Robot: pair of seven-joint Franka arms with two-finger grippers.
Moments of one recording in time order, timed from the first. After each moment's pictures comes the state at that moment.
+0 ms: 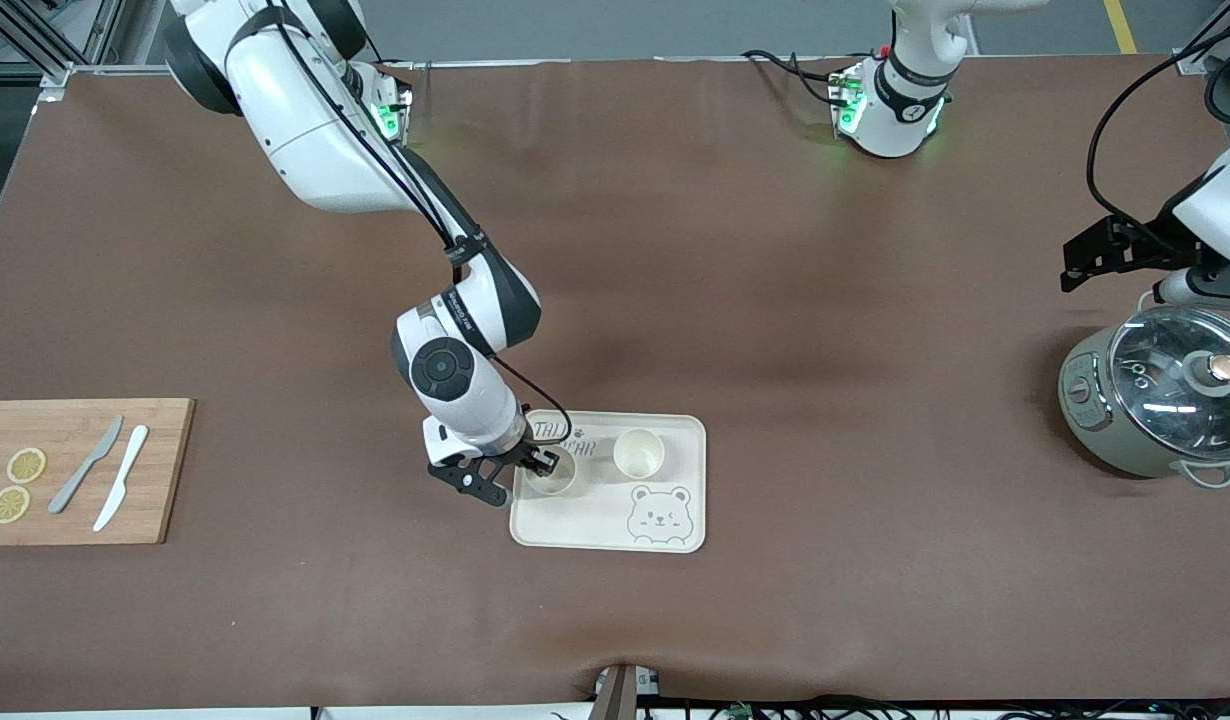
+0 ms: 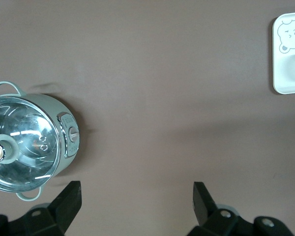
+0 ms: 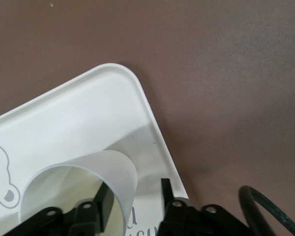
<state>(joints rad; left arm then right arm) -0.05 0.01 0.02 -1.62 0.00 1.65 0.12 0.45 0.85 0.08 -1.36 -0.02 2.38 0.95</state>
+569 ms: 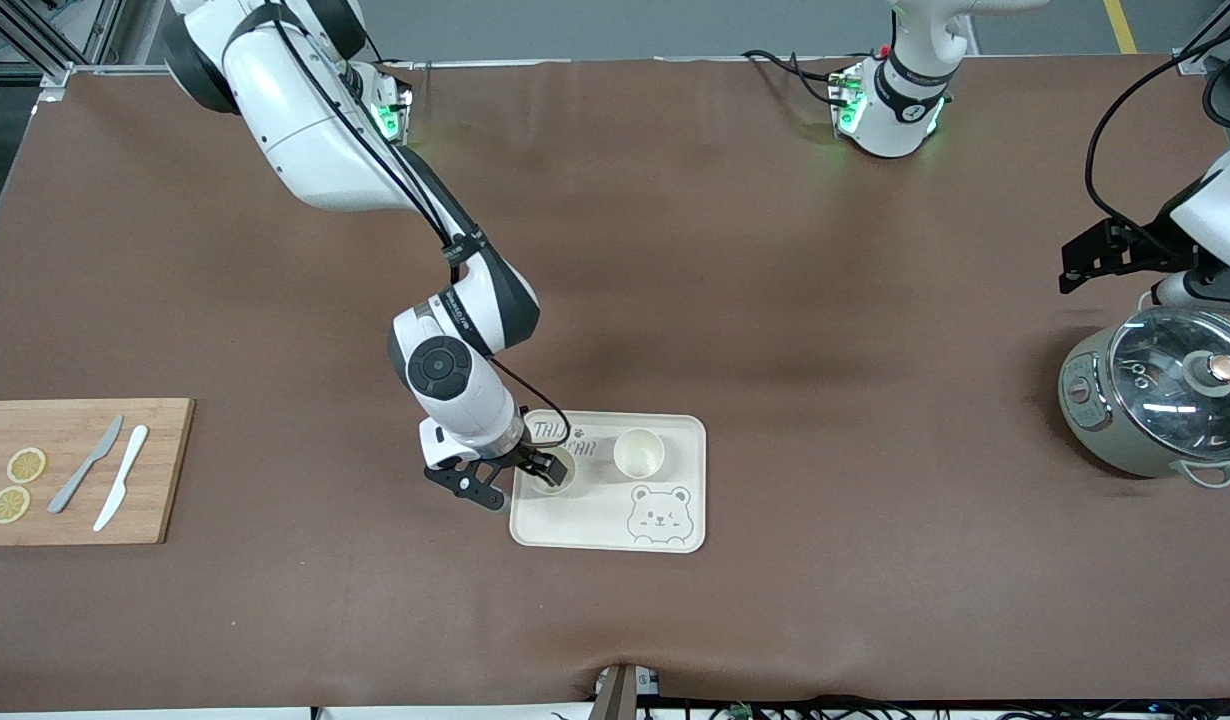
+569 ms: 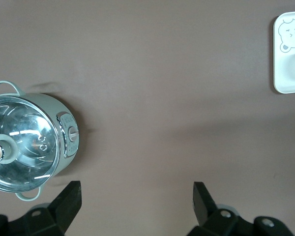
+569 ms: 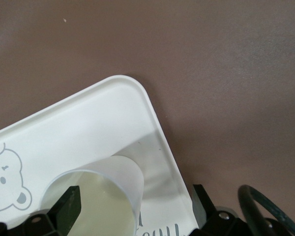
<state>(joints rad) -0.05 0.01 0.02 -1.62 0.00 1.65 0.12 0.45 0.84 0.07 -1.34 -0.02 2.35 0.95</state>
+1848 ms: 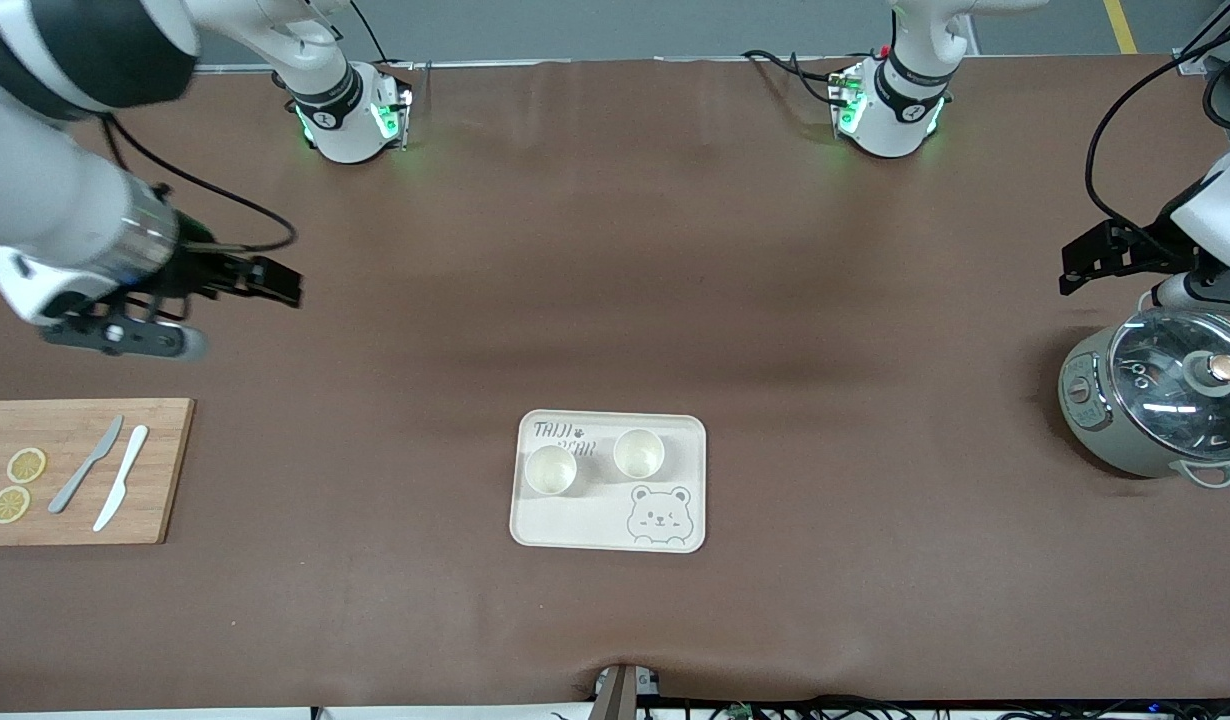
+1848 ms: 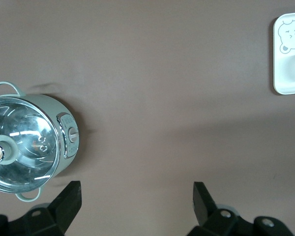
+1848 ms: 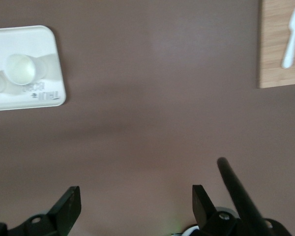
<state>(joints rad) -0.05 0.02 0.02 -1.61 0.00 1.65 0.12 0.13 0.21 0.07 -1.30 0.02 1.36 0.31</state>
